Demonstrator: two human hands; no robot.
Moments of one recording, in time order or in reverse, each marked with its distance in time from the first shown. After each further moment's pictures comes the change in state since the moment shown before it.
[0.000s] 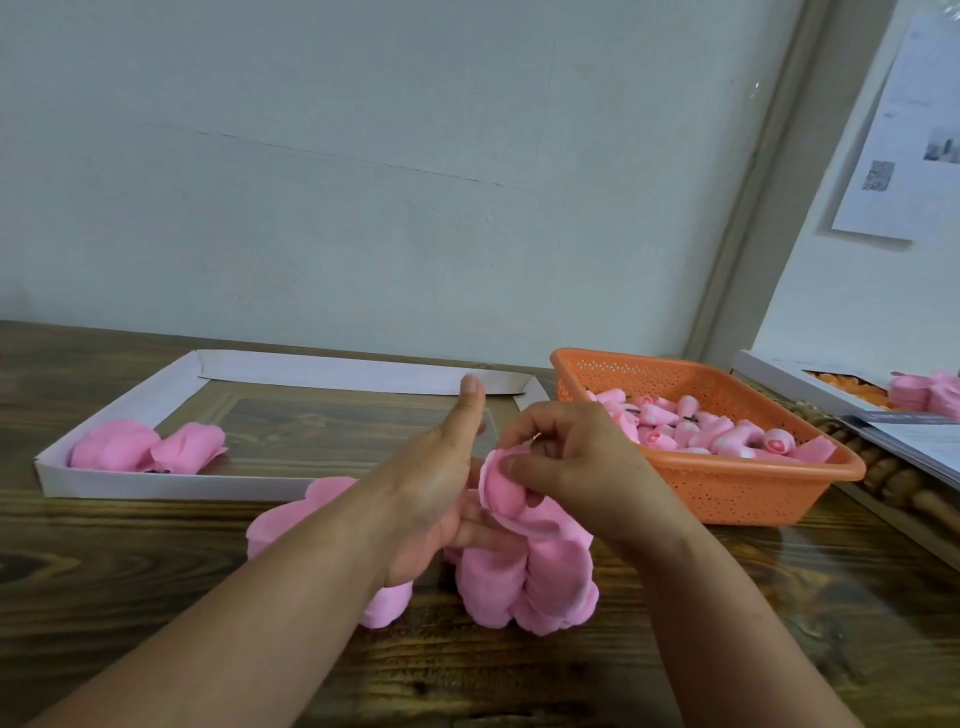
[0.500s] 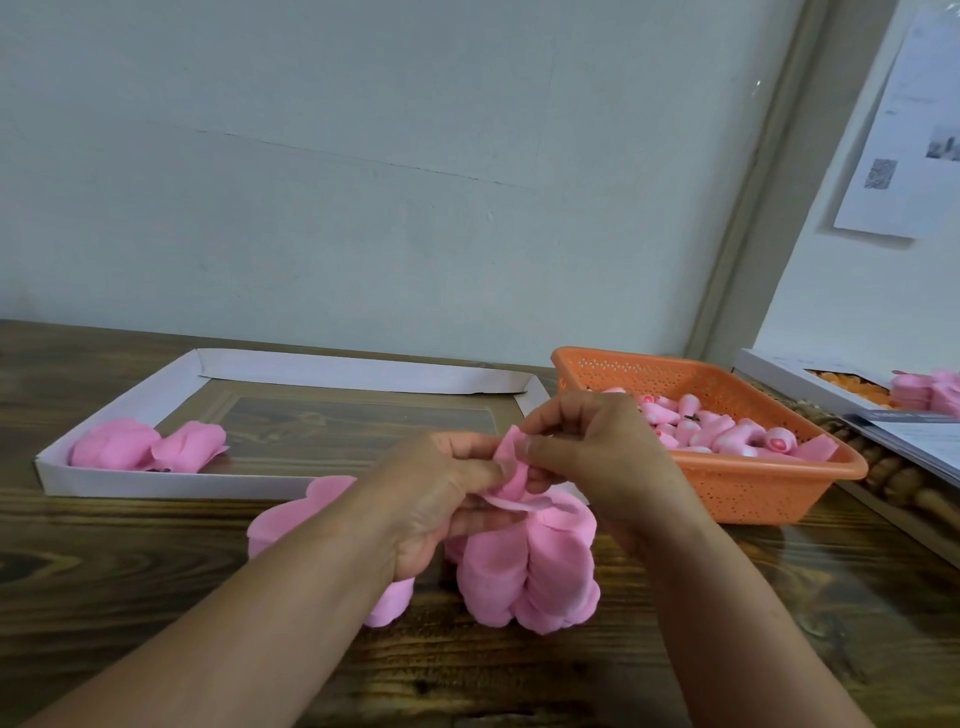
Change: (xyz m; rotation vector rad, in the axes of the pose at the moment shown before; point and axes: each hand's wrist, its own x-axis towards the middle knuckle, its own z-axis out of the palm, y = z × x) left_hand 0.007 -0.007 -0.004 -0.041 0.139 0.060; right_hand 0.002 0.004 -0.005 0.234 0.118 0.117
